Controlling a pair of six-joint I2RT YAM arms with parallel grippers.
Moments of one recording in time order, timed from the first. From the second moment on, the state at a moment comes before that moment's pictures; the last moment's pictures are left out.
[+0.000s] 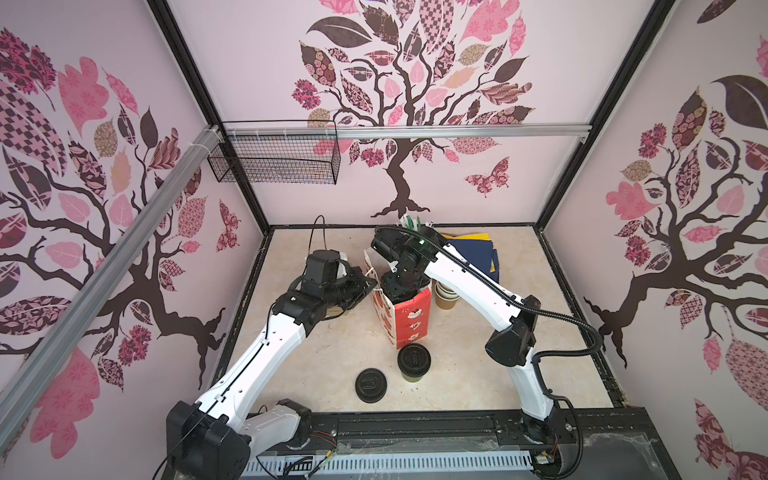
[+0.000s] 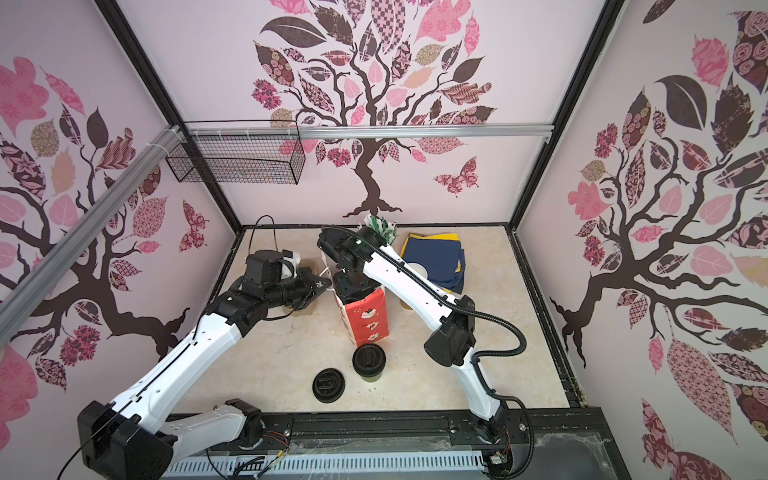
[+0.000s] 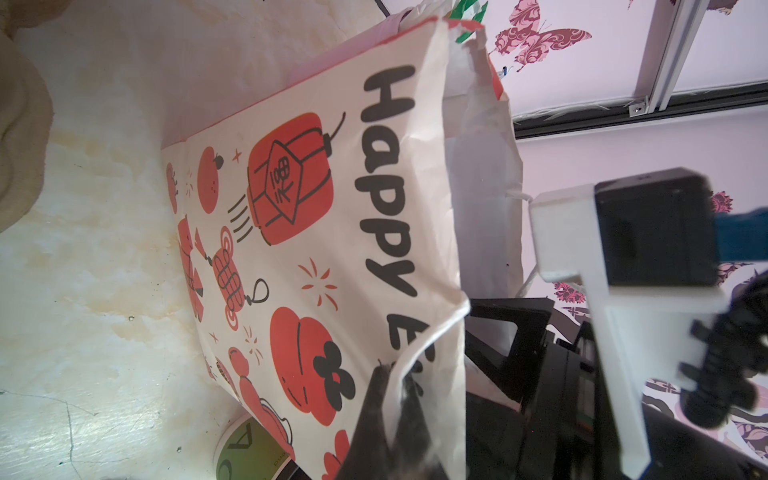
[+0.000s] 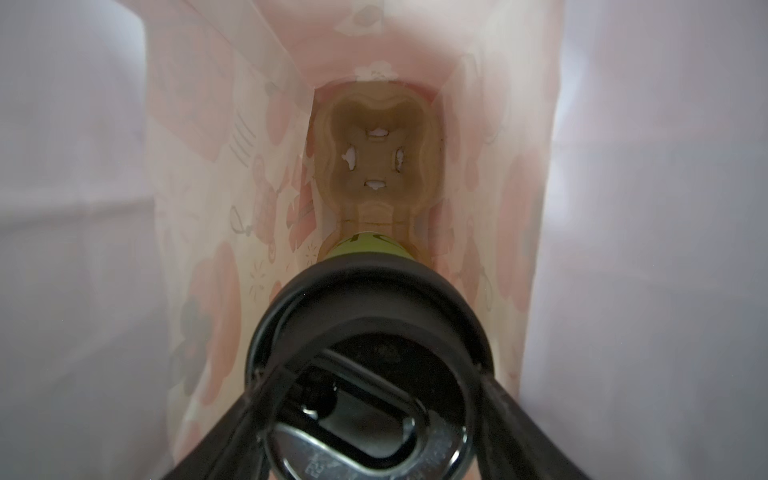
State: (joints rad) left arm -0.40 1.17 1.03 -0.46 0.37 -1.02; right arm 0.88 2.16 2.40 -1.52 0.14 0.40
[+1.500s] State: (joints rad) left arm -0.40 1.15 1.05 -0.52 0.36 -0.99; right arm 0.88 2.21 2.38 -1.52 0.17 0.39
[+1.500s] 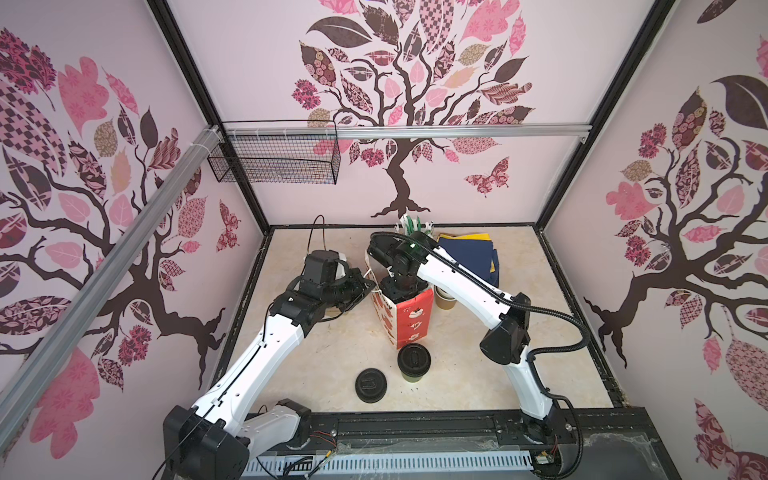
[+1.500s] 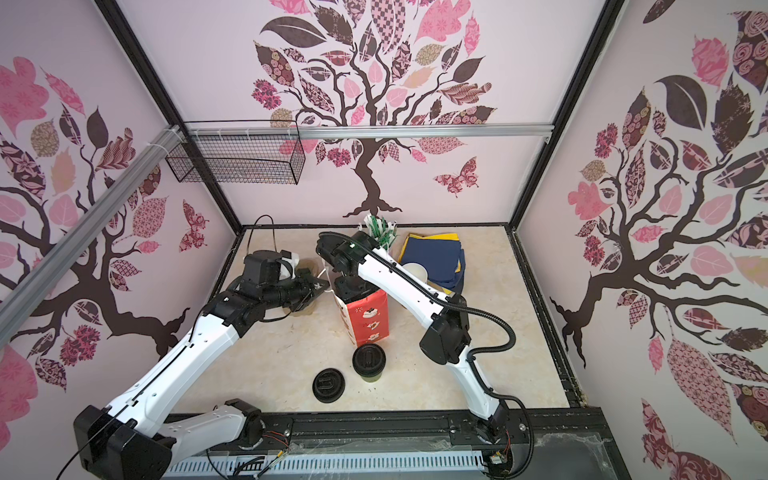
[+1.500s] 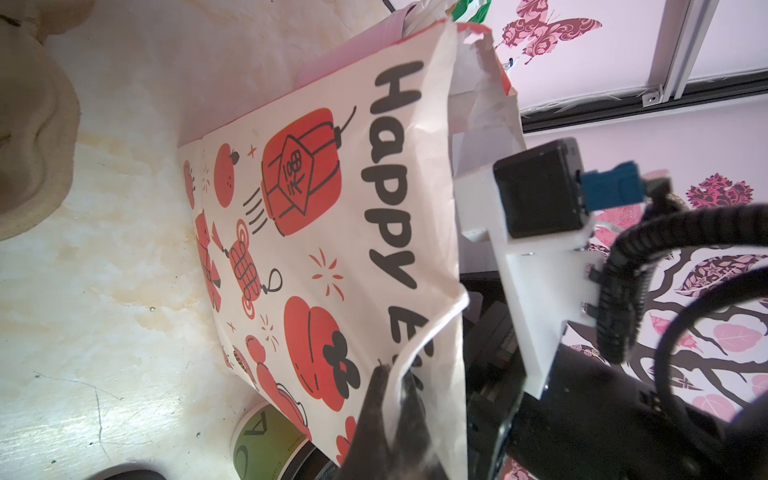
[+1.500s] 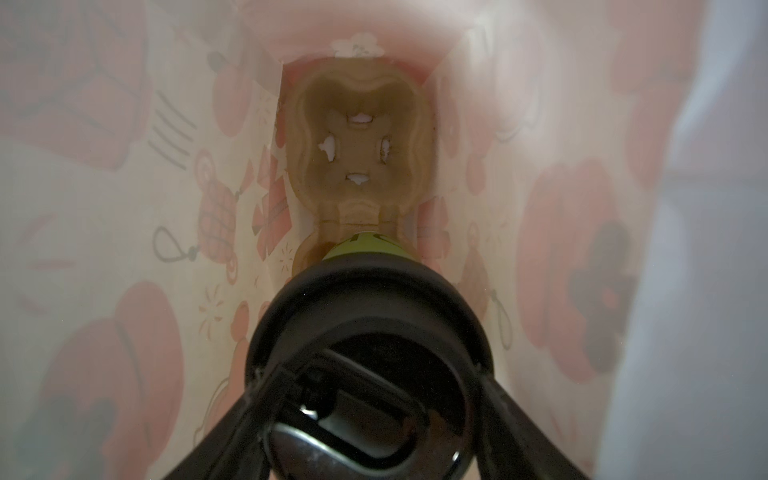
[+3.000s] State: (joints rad) left arm -0.40 1.16 1.06 -0.52 0.37 -0.97; right arm 0.87 2.23 2.34 -1.44 0.16 0.39
